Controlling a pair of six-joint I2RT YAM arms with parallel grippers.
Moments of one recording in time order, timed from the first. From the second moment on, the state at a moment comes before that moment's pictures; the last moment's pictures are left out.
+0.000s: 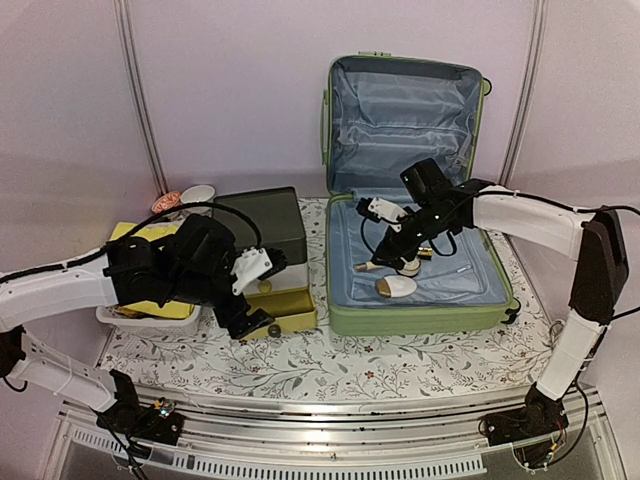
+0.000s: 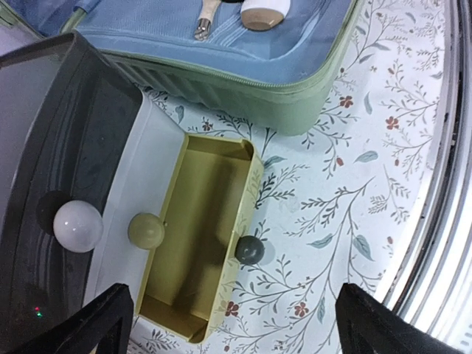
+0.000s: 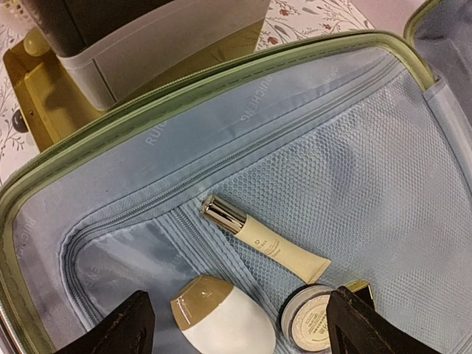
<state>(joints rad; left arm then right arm) -0.97 1.22 0.99 -0.61 -0.13 0.22 0.62 1.76 1.47 -0.61 -0.17 -0.48</state>
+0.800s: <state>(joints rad) -1.11 0.91 0.93 -0.41 -0.26 -0.05 0.52 1.59 1.34 -0.69 0.08 0.28</state>
